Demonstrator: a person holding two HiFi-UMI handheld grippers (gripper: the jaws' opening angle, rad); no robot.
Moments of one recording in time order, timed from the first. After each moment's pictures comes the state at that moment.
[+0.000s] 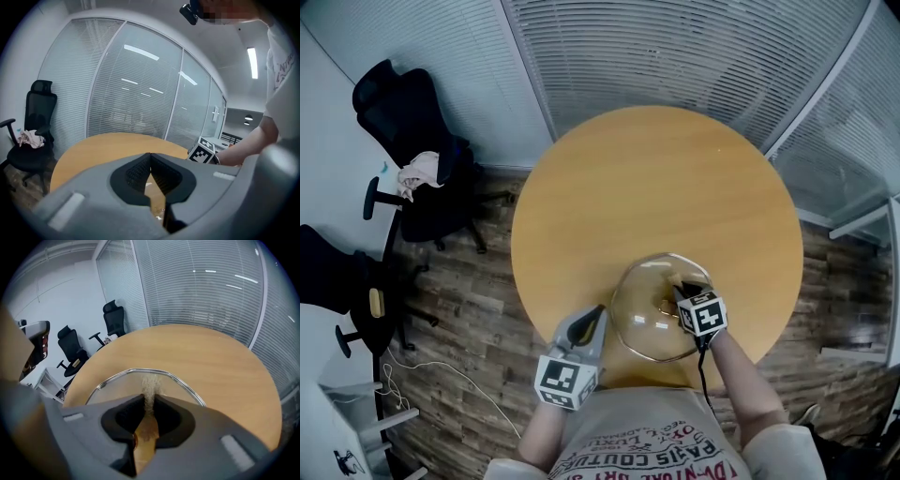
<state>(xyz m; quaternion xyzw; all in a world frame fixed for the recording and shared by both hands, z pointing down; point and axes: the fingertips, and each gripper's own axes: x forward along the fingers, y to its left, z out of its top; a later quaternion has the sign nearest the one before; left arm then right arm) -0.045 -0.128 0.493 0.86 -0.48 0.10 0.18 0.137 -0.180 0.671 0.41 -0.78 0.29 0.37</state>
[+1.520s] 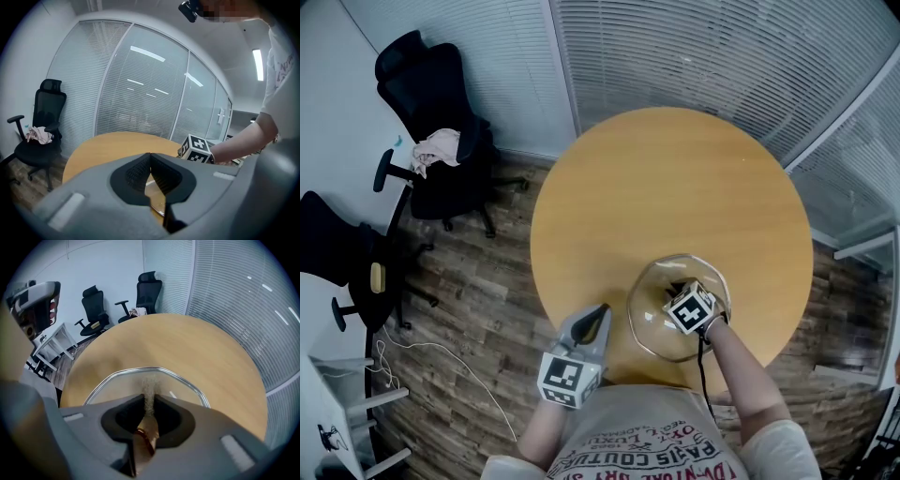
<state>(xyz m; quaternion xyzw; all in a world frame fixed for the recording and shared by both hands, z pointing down) -0.092 -0.119 0.499 0.84 -0.50 0.09 0.19 0.053 -0.174 0.677 0.25 -0.79 0.17 0.54</state>
